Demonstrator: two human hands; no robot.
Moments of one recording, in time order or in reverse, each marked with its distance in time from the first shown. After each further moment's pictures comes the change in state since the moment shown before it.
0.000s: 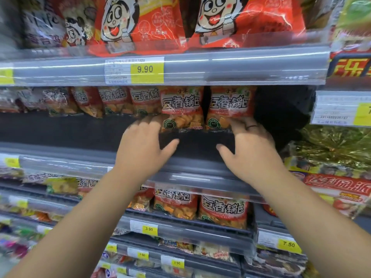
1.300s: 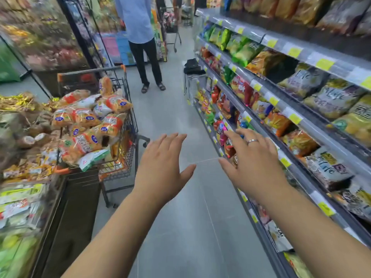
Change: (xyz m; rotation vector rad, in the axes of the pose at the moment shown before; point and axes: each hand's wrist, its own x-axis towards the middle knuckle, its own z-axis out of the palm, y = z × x) left_hand -0.504 -0.316 -0.216 0.391 -0.047 -0.942; right_hand -0.308 -0.505 0.113 0.383 -0.338 -1.090
